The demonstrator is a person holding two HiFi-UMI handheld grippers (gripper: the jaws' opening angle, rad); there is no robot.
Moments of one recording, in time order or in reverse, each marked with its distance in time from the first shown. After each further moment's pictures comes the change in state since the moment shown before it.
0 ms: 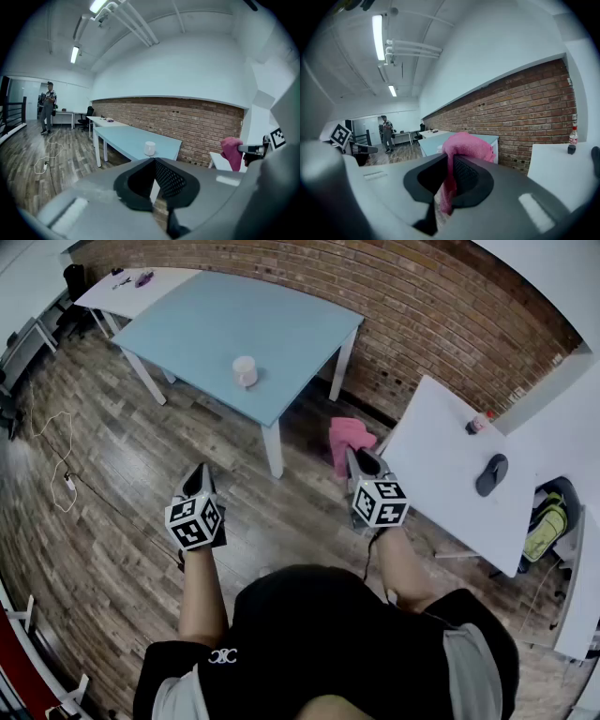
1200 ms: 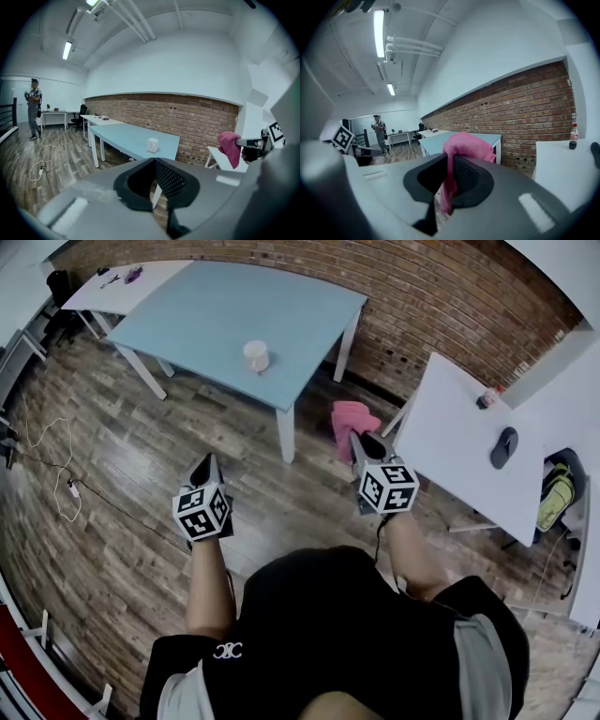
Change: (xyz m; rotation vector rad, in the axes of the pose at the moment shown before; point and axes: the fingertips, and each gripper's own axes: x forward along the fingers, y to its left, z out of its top) left arm 0.011 0.050 -0.009 0.037 0.038 -0.075; right arm 0.018 0.057 -0.009 -0.005 0.006 -0.029
